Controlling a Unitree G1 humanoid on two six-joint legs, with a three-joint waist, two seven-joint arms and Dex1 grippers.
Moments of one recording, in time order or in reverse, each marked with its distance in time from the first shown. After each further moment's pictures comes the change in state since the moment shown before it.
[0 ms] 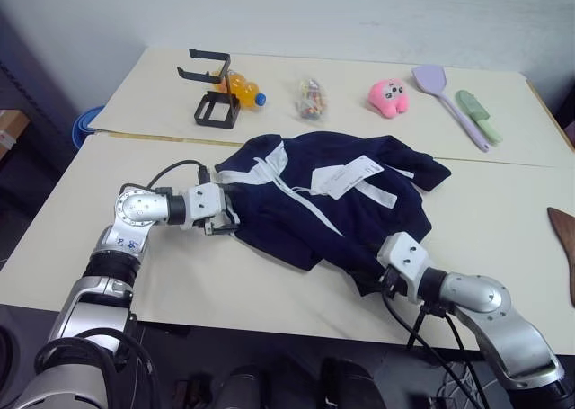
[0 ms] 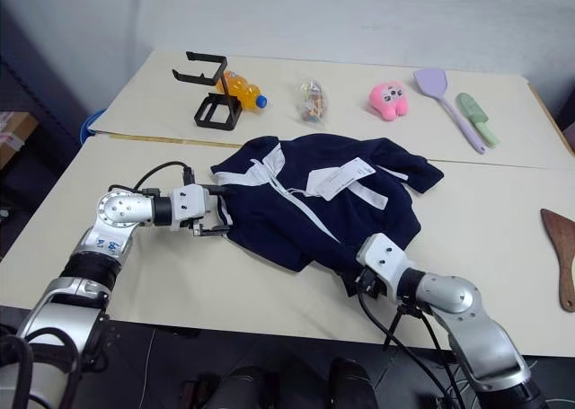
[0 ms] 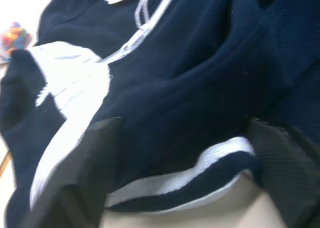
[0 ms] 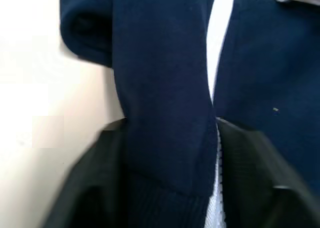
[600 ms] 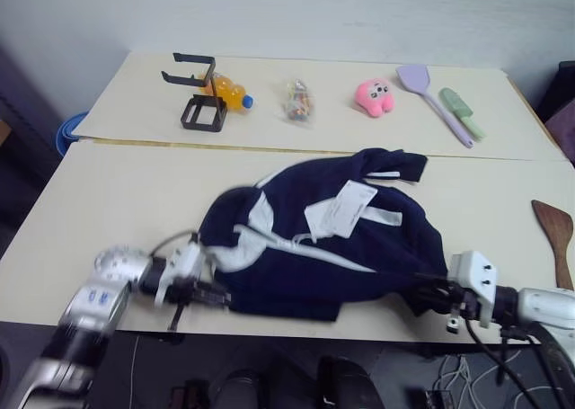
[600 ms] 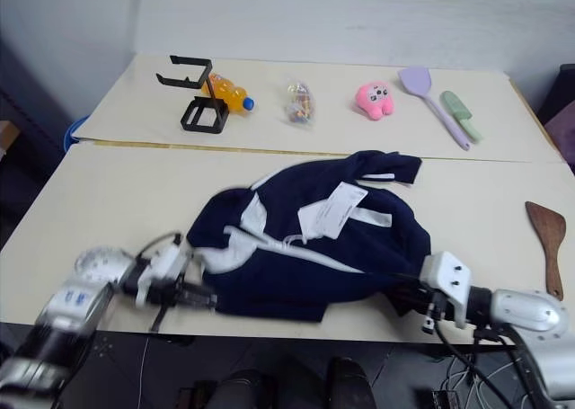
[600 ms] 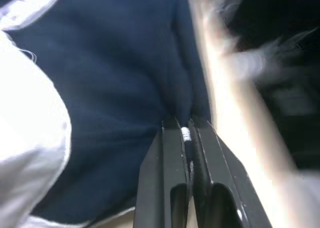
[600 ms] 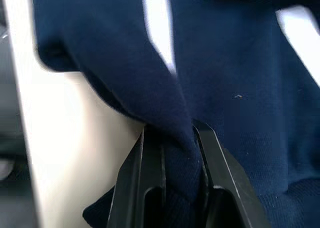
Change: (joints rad) left arm 0.681 0.175 0.045 -0.923 -0.470 0.754 -0.405; right arm 0.205 -0.202 -0.311 0.176 0.225 -0.274 0.442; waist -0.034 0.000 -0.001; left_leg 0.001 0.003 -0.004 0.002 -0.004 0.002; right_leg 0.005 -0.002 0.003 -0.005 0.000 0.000
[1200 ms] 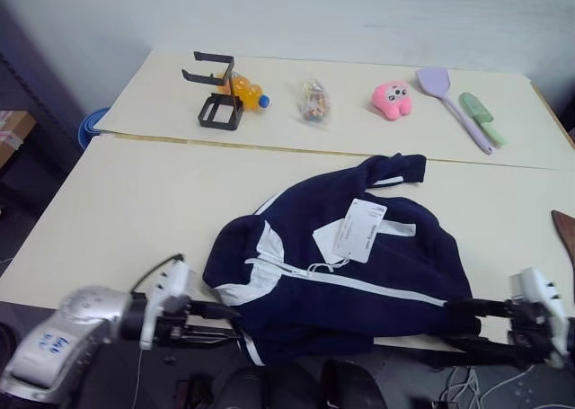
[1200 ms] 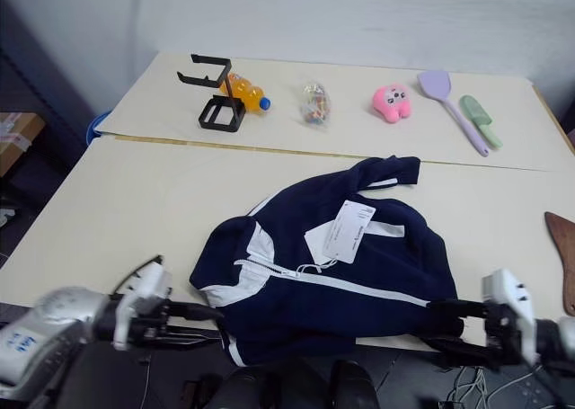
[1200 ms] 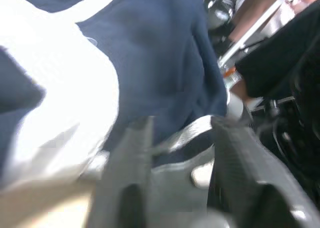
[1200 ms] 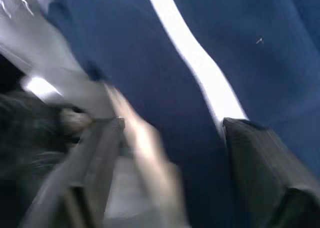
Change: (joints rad) left arm 0.175 0.139 0.255 -0.341 -0.237 0.351 0.229; right arm 0.273 -0.163 -0.362 -0.143 0.487 0.489 0.128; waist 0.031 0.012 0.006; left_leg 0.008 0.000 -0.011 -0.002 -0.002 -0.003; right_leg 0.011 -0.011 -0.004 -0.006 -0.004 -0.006
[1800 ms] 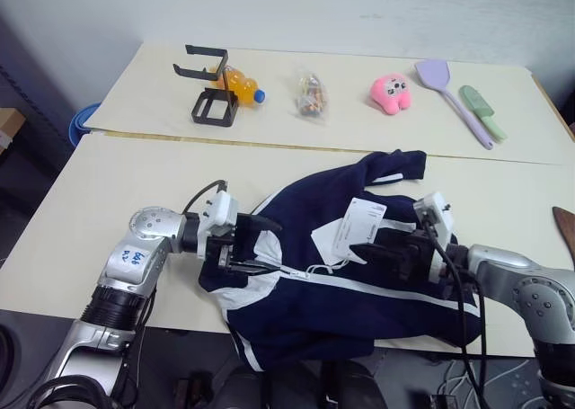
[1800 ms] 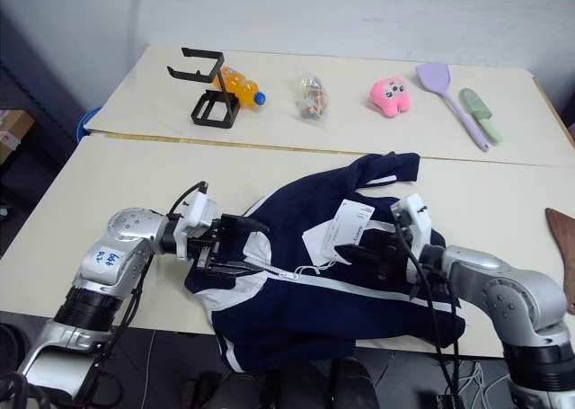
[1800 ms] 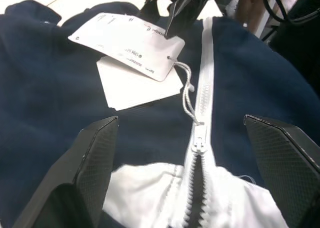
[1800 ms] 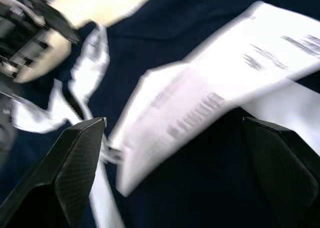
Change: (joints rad) left arm -0.559 -0.318 -0.291 0.496 0.279 -0.380 -0.068; right arm -0.728 0.340 0.440 0.055 0.124 0.434 -0.714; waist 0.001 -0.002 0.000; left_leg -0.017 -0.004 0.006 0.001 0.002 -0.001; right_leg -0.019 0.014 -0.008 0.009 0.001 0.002
